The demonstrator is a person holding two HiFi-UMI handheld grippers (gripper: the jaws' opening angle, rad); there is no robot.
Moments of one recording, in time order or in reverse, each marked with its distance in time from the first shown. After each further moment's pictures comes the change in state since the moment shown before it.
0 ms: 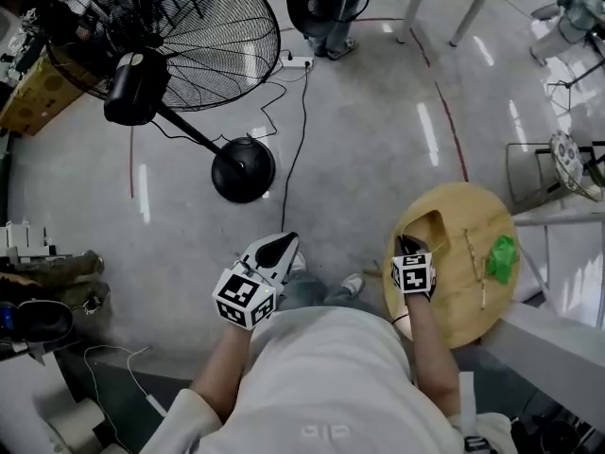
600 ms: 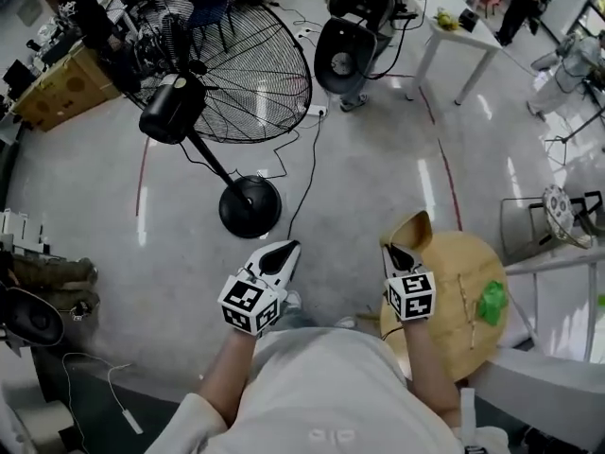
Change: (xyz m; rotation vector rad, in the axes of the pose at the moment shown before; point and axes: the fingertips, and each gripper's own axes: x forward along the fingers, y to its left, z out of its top) left arm -0.029 0.033 0.062 0.021 -0.152 0.087; right arm -0.087 0.070 0.170 -0.098 -0.358 0.151
